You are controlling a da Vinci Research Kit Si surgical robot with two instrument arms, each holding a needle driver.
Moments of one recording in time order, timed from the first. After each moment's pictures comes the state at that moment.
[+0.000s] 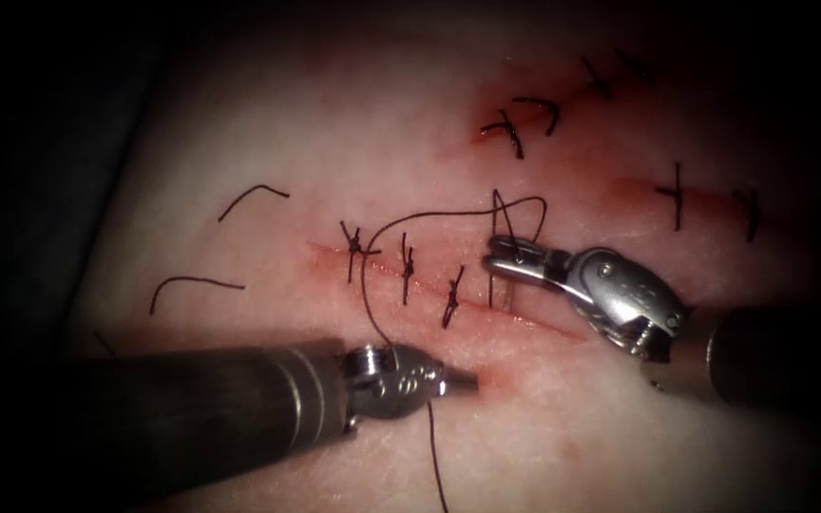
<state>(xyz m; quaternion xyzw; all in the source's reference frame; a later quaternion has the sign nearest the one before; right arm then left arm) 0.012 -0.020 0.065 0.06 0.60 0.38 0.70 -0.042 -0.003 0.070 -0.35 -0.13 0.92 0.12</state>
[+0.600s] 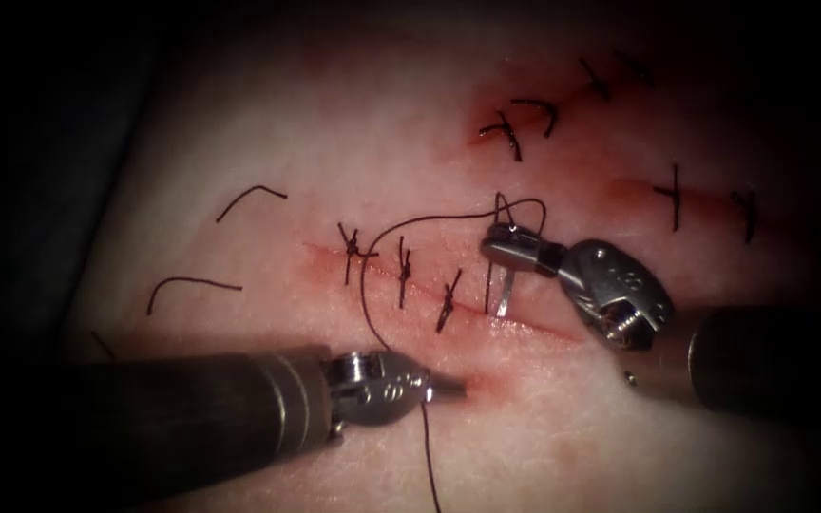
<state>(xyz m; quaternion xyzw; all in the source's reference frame) 0.013 -0.021 0.064 0.06 0.51 0.52 0.69 -0.040 -0.004 0.070 -0.35 -0.13 0.92 0.12</state>
